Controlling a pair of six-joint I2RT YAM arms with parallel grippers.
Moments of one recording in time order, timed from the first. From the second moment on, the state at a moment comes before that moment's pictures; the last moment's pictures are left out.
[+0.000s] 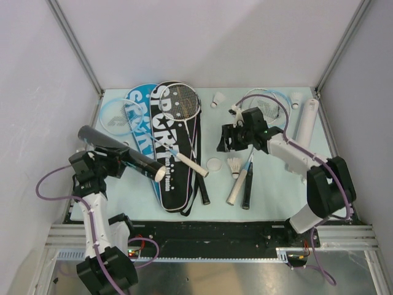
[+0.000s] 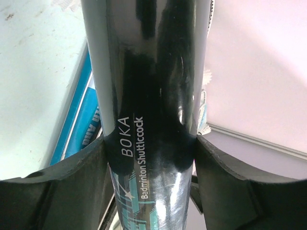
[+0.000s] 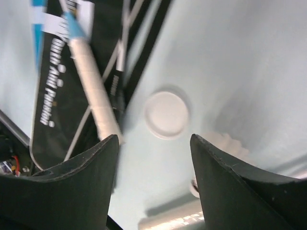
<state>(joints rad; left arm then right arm) 0.46 0.75 0.53 -0.39 0.50 -1.08 0.50 1.54 1.09 -0.26 -0.36 0.33</state>
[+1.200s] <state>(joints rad) 0.46 0.82 0.54 -0.39 0.55 -0.92 0.29 1.79 1.27 -0.75 -0.65 -0.06</state>
